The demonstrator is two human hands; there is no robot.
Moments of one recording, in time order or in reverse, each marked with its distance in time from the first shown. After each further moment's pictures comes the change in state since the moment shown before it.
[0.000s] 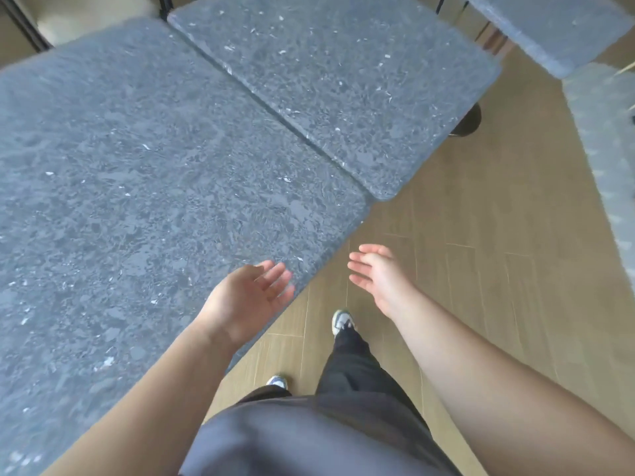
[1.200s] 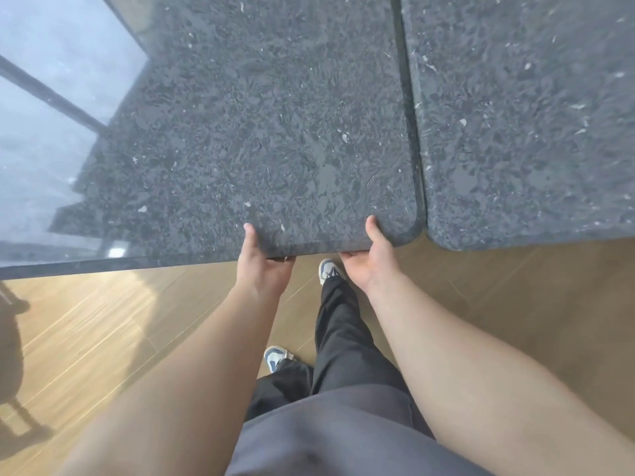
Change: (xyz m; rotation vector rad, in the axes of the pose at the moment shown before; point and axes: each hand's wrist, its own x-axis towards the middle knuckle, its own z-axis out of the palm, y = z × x) left_hand 0.183 -0.114 0.063 -1.101 0.403 0.472; right_hand 0.225 -0.003 0.010 0.253 -0.447 0.576
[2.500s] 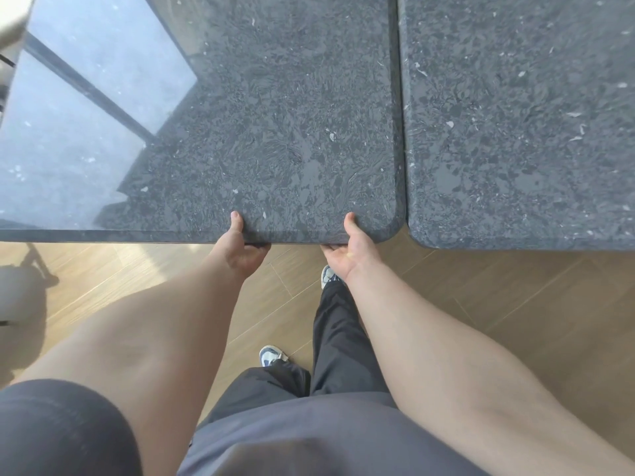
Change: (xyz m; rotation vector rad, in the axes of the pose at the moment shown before) left_hand 0.009 -0.004 -0.014 0.176 0.092 0.137; right_hand -0.016 -0.021 -0.010 -0.080 -0.050 0.150
